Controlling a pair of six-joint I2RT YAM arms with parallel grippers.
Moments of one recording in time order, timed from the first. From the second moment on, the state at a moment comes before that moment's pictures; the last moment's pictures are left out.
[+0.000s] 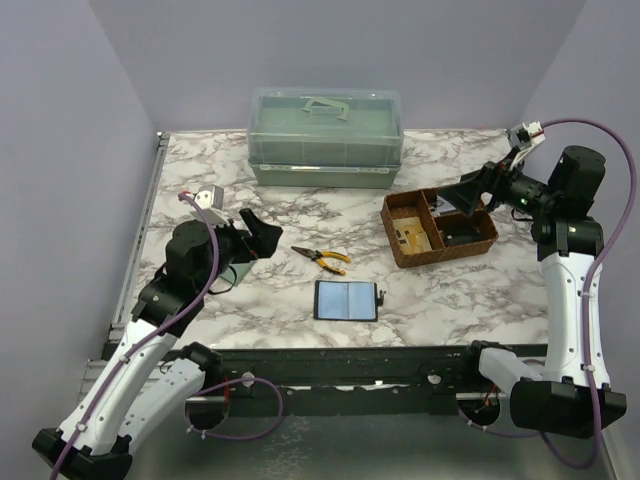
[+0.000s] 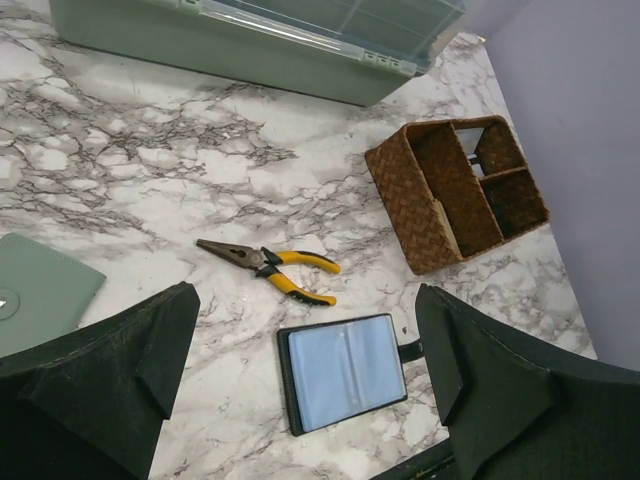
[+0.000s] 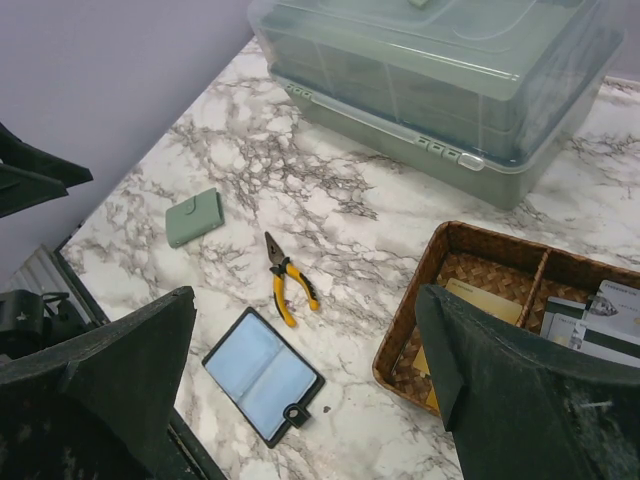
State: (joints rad) left arm -0.46 0.67 0.80 -0.39 -0.01 -0.57; right arm -0.19 1.05 1.24 -0.49 -0.96 0.08
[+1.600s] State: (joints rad) left arm 0.11 1.59 0.91 -0.46 0.23 -0.14; right arm -0.13 1.19 0.87 -0.49 -1.34 -0.45
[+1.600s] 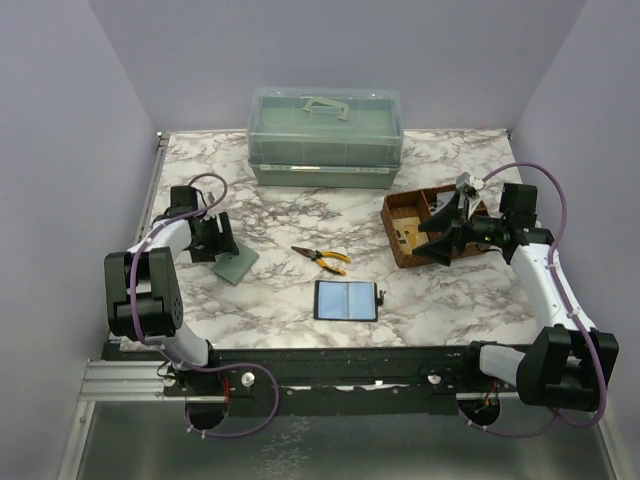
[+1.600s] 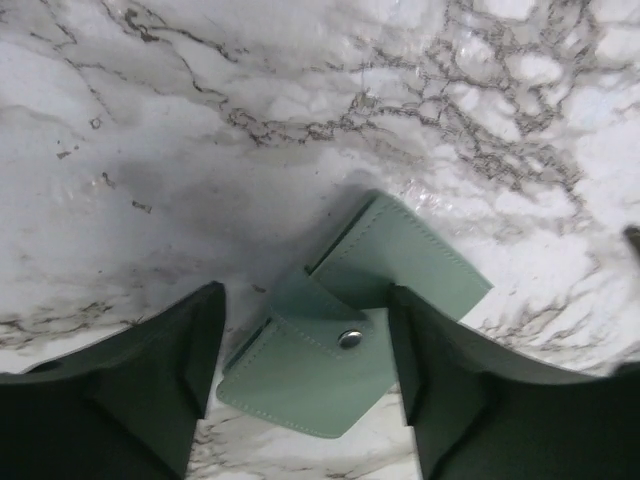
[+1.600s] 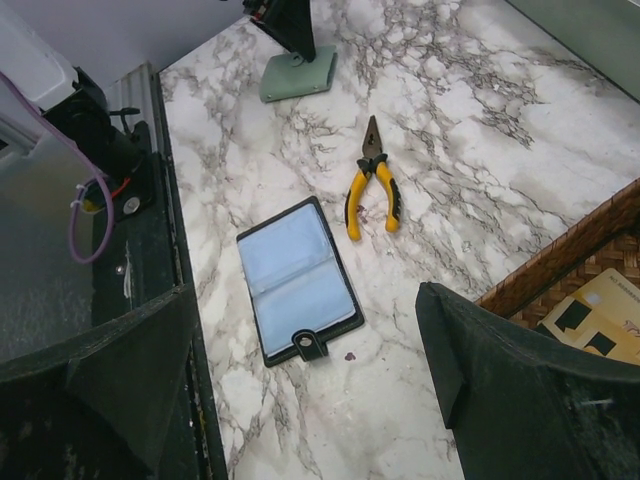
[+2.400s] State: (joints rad) left arm -0.01 1.64 0.93 -0.39 0.38 -0.34; right arm -0.07 1.19 0.87 -0.51 -1.37 -0.47
